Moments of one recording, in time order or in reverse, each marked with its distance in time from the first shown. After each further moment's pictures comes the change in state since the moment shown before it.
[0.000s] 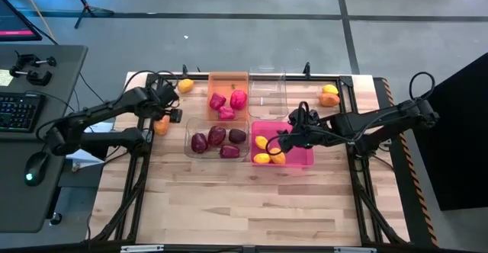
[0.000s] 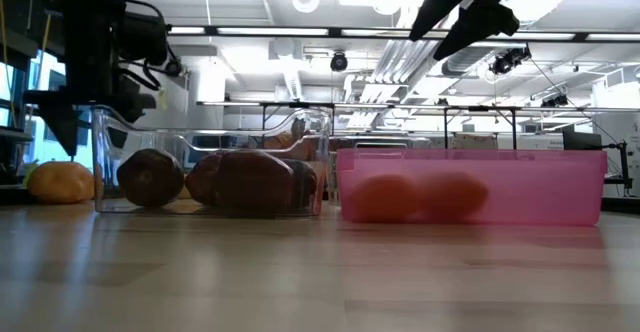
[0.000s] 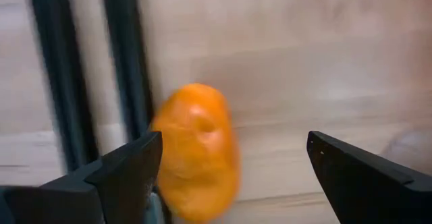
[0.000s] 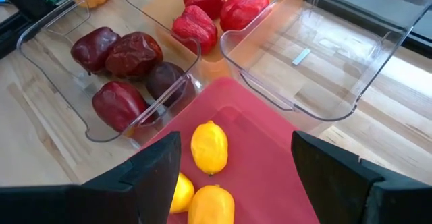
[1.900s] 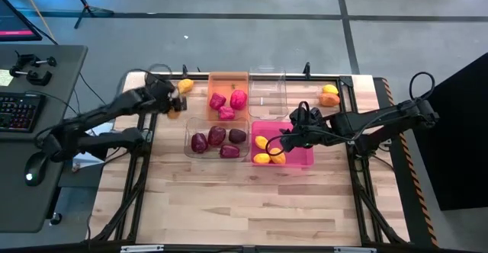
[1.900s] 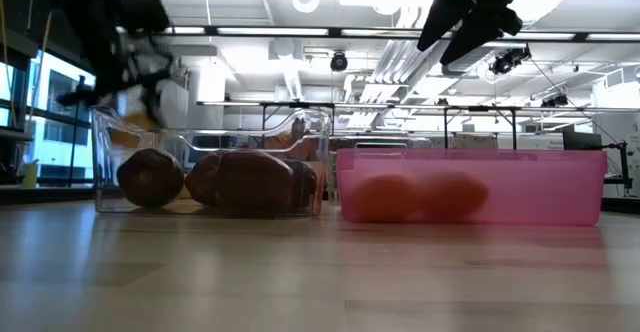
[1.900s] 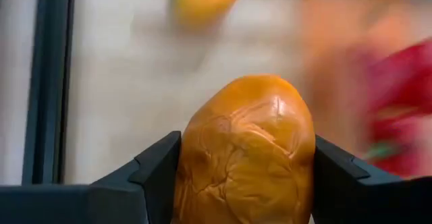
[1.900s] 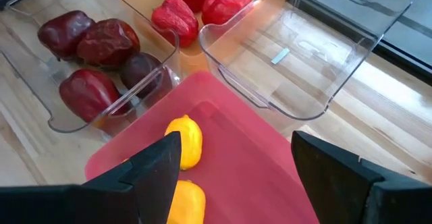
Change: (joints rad) left arm 0.038 -0.103 -0.008 0.282 0.023 -0.098; right arm -0.004 0.002 0.000 -0.064 0.027 -0.047
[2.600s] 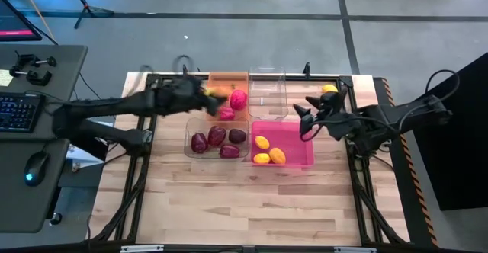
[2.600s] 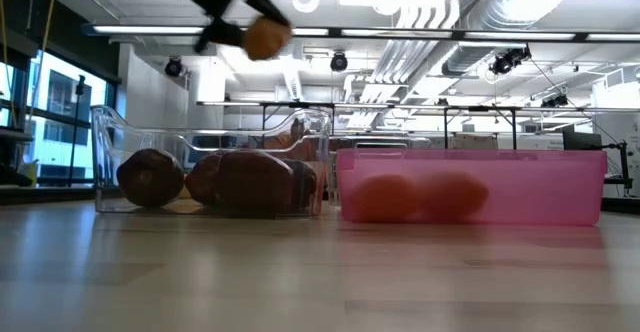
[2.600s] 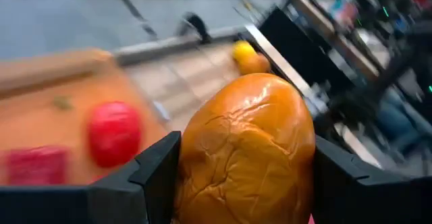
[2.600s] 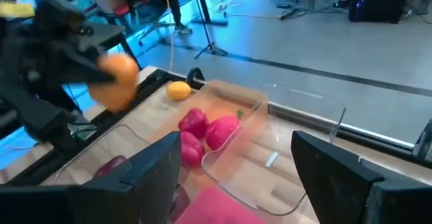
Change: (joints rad) left arm -0.490 0.275 0.331 0.529 -0.056 0.137; right arm 0.074 -0.259 0.001 0.139 0.349 -0.027
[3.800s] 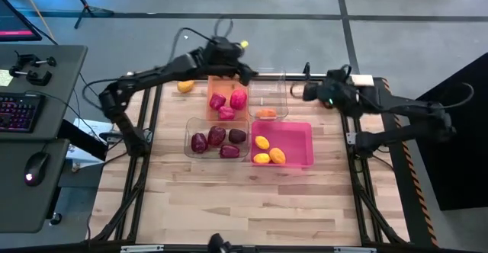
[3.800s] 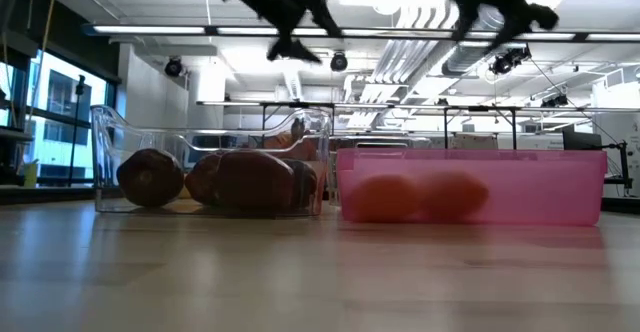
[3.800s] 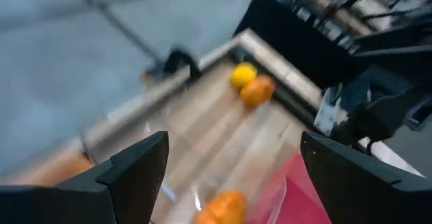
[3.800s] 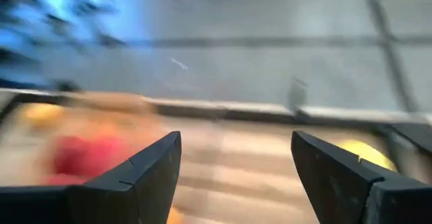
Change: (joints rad) left arm 0.272 0.513 0.577 -0.103 0.344 0.306; right arm -0.487 0.007 0.000 -0.245 -0.157 0.134
